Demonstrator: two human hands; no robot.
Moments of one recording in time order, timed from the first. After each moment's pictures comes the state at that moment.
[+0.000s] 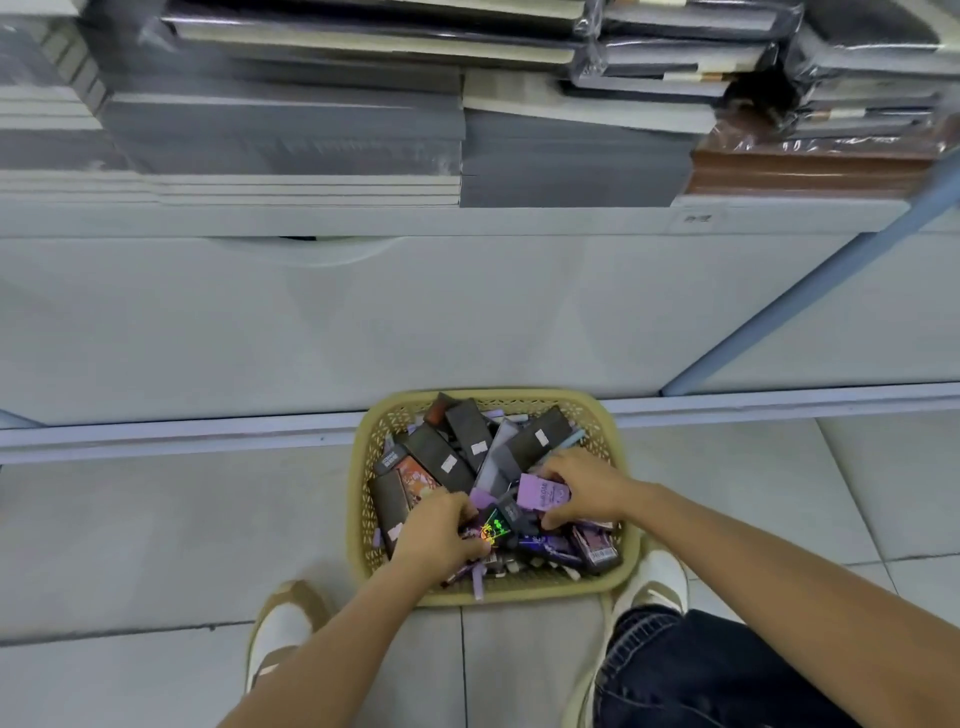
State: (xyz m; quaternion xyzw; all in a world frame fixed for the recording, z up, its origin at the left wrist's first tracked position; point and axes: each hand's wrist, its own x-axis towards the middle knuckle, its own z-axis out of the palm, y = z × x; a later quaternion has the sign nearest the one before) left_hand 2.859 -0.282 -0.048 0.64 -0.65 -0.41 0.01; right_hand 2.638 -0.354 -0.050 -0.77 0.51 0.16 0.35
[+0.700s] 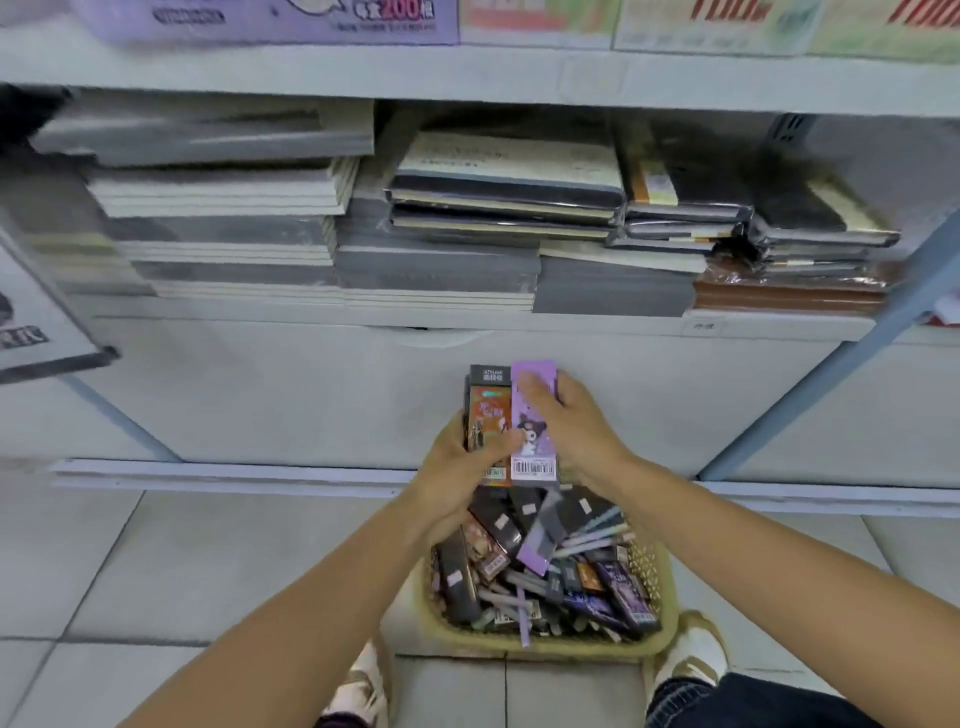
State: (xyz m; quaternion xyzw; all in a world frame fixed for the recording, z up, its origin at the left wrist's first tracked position) left_hand 2.892 -0.309 0.117 0.49 -0.32 -0.66 0.48; right_hand 2.757 -0.363 0.137 -0.54 0.50 -0.36 0.57
